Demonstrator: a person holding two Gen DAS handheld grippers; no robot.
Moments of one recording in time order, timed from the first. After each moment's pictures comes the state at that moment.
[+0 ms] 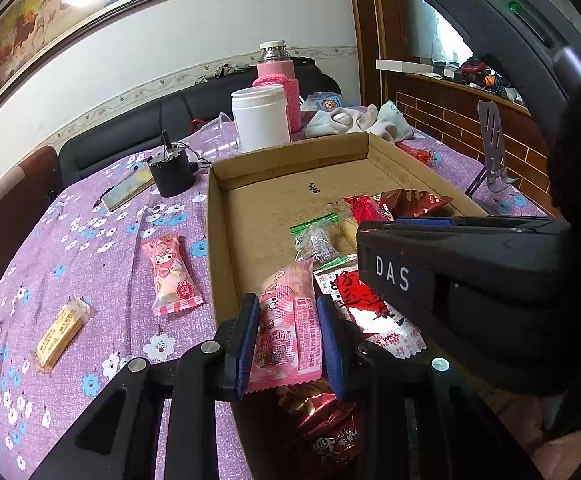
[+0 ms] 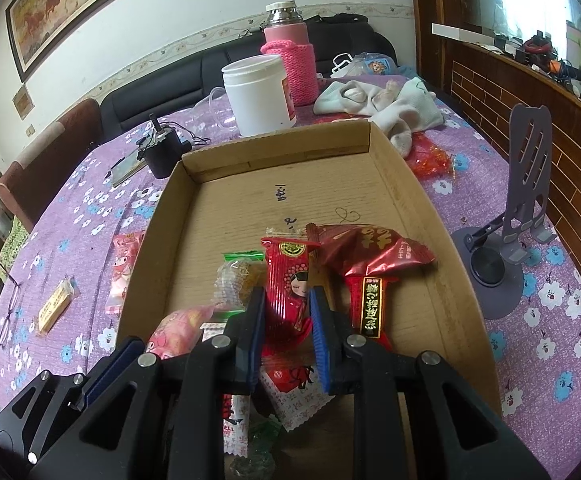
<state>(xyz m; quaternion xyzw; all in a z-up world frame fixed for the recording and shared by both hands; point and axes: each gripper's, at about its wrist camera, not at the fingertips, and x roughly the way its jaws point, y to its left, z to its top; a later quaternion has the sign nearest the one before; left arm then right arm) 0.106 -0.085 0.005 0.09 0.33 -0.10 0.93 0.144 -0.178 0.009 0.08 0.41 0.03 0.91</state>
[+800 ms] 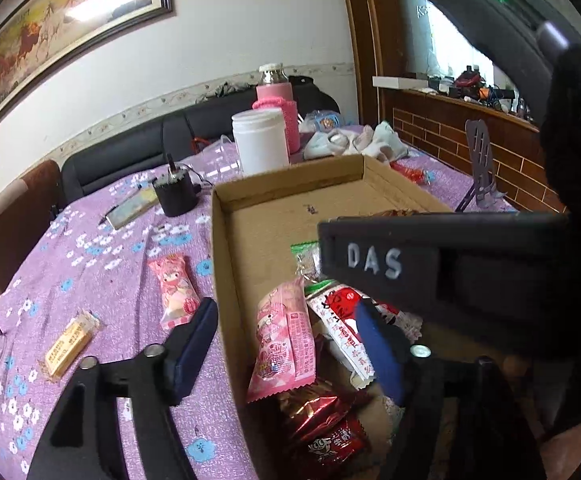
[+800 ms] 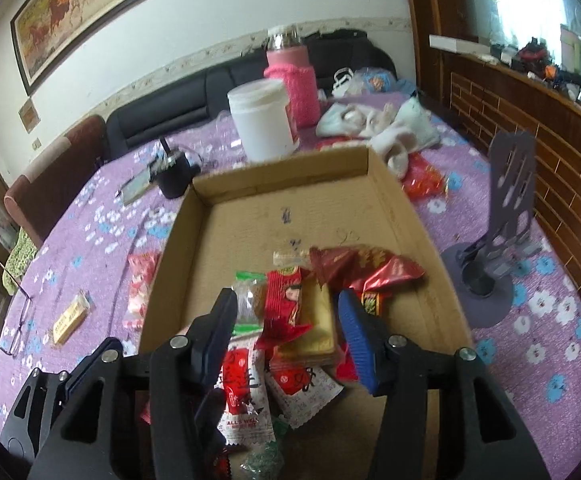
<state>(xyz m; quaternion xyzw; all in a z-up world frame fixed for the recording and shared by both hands) 0.093 -0.083 0.016 0.09 0.30 -0.10 0.95 0.134 -0.181 0.031 0.09 0.37 0.03 0.92</state>
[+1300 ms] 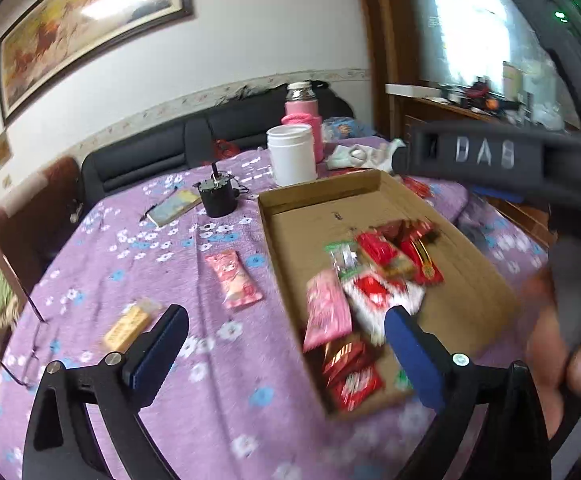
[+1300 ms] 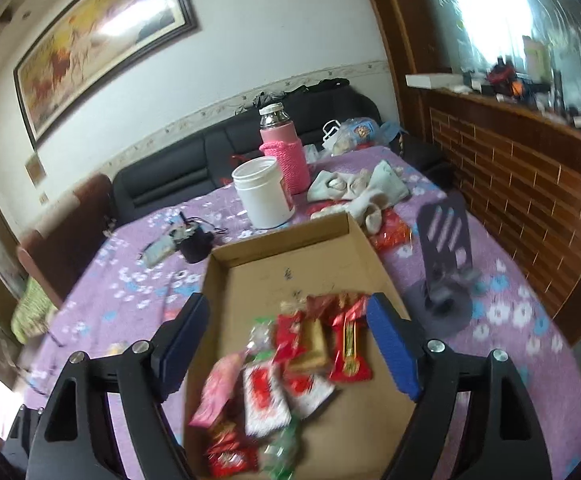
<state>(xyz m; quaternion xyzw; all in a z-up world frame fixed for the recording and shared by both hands) 0.040 -0.042 0.060 0.10 0.30 -0.09 0.94 0.075 -0.203 0.087 0.15 0.29 0.02 0.95</state>
